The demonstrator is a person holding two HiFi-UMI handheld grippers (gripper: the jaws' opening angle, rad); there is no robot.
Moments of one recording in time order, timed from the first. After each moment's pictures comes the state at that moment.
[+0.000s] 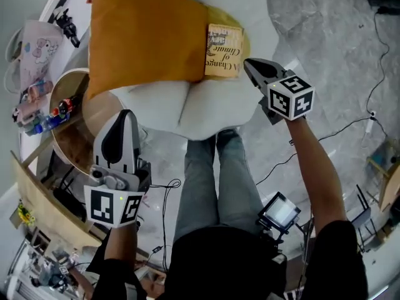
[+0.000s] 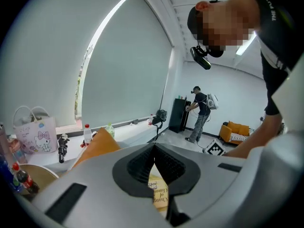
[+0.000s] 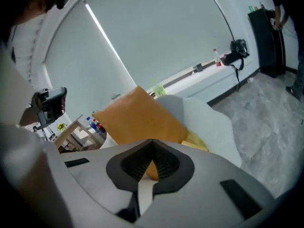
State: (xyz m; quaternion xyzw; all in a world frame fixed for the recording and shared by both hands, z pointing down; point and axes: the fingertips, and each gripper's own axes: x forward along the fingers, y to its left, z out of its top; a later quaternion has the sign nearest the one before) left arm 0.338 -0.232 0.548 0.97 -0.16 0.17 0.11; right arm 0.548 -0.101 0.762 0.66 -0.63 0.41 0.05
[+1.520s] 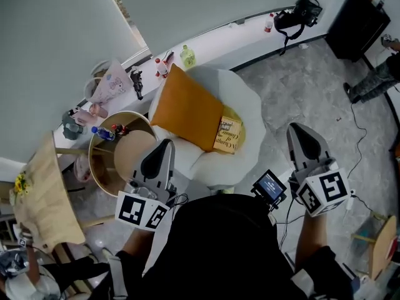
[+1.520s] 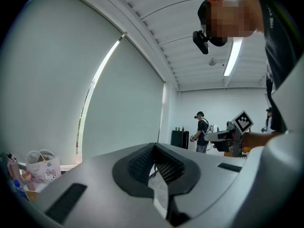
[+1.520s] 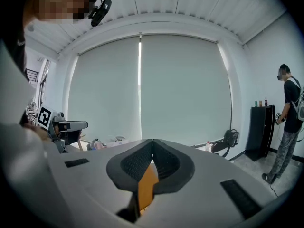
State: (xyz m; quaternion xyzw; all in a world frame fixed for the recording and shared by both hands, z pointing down) left arm 0.289 -0.100 0.249 0.98 -0.19 0.00 0.05; right arm 0.518 0.046 0.252 0.75 -0.65 0.10 0.06
